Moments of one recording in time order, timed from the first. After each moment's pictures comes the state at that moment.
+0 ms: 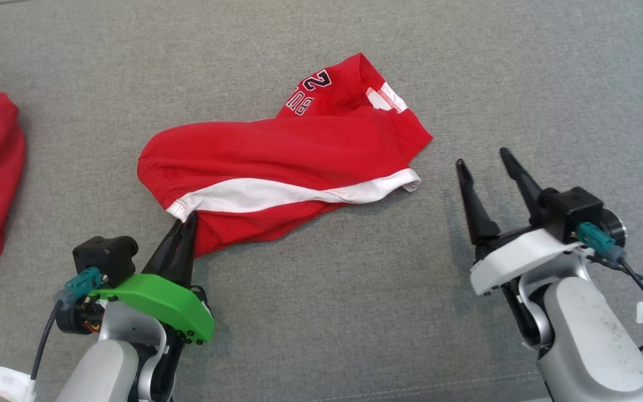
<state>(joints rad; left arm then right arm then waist) -0.22 0.29 -0.37 0.06 -0.62 0.08 0.05 -0.31 -0.12 0.14 0.19 0.19 0.13 -0.15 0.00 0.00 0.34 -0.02</state>
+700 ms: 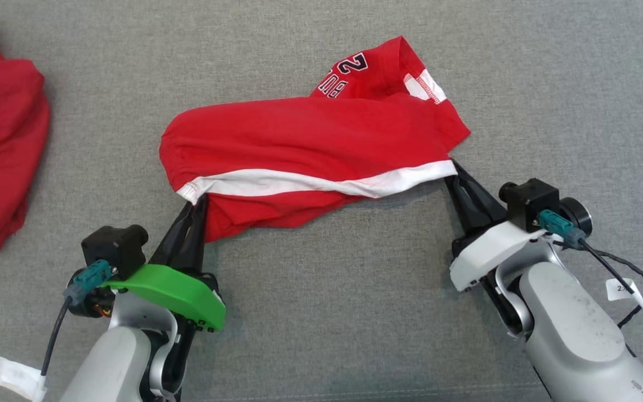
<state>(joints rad) -0.27 0.27 -0.40 0.08 -0.60 0.07 -0.02 -0.45 -0.17 0.33 0.41 0.26 0.13 -0.21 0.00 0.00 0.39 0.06</state>
